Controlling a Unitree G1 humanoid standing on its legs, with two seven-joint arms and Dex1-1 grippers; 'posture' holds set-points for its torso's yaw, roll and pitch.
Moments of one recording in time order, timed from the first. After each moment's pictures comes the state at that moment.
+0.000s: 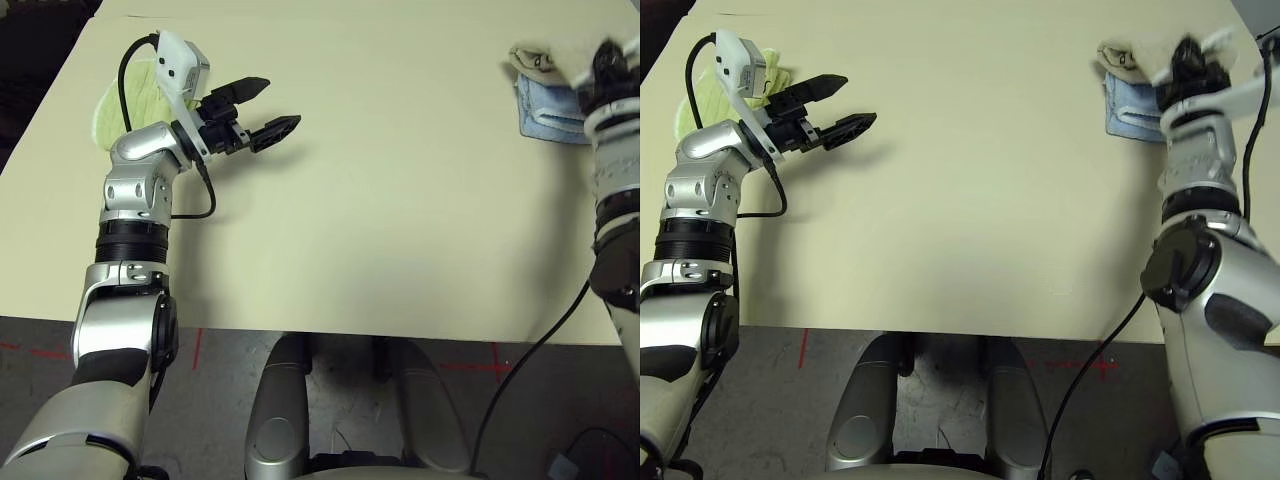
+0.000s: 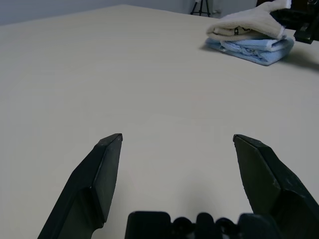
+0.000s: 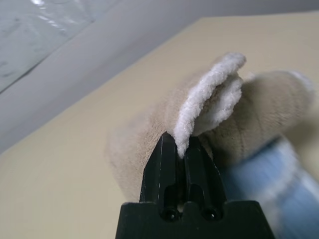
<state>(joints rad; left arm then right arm) -0.93 0.53 0.11 0.52 -0.28 0.12 -1.04 -1.11 -0.55 -0.68 1.29 0.51 -0.22 0.46</state>
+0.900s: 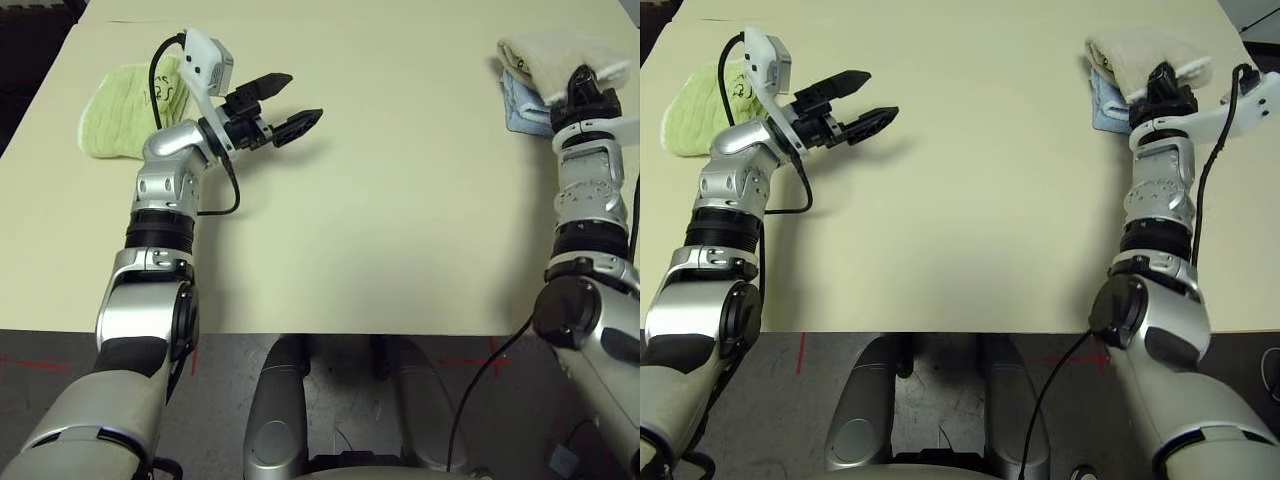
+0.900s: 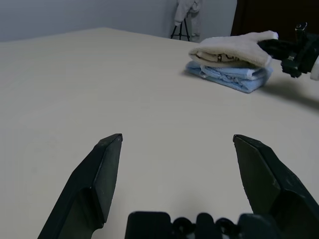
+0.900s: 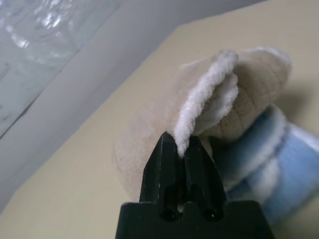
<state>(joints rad) -1.06 0.43 0.10 0.73 -0.28 -0.01 -1.05 -0.92 -0.25 -0.66 0.57 0.64 0.04 0.06</state>
